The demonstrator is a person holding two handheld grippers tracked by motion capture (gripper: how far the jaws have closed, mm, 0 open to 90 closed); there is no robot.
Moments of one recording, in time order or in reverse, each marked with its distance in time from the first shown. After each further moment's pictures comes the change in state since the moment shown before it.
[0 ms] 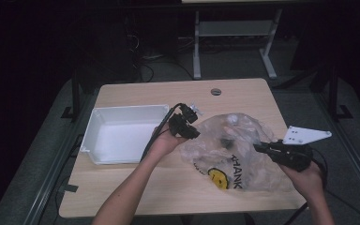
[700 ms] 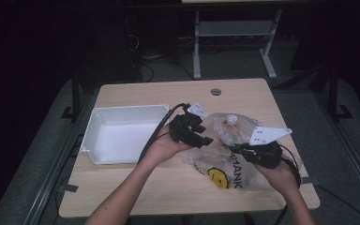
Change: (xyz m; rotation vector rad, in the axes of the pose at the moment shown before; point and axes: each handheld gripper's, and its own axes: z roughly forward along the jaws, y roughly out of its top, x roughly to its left) left arm -0.047 0.010 -0.051 -0.178 -0.142 0.107; right arm 0.032 0.030 0.055 0.064 0.061 -0.085
